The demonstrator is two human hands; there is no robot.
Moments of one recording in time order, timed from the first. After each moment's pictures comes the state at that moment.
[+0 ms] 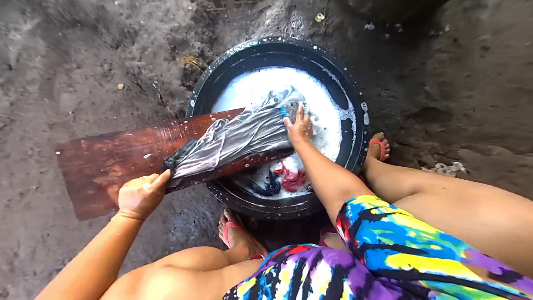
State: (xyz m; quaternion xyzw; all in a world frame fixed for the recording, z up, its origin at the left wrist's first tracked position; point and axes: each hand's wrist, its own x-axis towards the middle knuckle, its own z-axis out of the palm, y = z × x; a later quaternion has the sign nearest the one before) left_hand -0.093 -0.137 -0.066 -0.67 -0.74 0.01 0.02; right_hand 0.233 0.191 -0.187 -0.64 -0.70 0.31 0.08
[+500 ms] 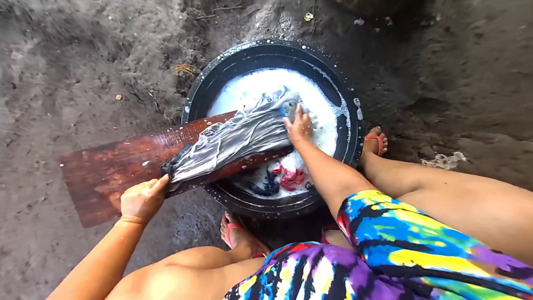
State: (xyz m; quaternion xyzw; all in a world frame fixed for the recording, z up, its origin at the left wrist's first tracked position) left_hand -0.090 -0.136 -0.067 -0.65 -0.76 0.02 0.01; right_hand 0.249 0.194 -0.188 -0.65 -0.70 0.30 0.09
